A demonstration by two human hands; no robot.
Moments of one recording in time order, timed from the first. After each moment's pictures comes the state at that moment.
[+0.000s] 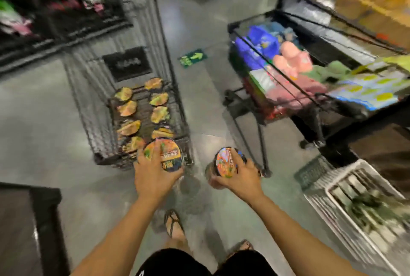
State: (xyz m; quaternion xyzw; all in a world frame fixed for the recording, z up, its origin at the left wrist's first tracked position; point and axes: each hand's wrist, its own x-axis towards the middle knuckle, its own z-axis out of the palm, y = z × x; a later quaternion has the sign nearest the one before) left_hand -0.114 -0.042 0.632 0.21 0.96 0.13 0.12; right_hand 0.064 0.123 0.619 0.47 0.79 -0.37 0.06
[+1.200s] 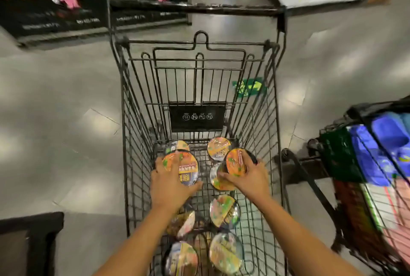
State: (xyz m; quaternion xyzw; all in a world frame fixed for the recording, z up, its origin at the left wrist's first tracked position) left_hand -0.583 0.026 0.564 0.13 0.96 0.13 0.21; right_hand -0.490 0.230 0.557 0.43 0.83 -0.33 0.13
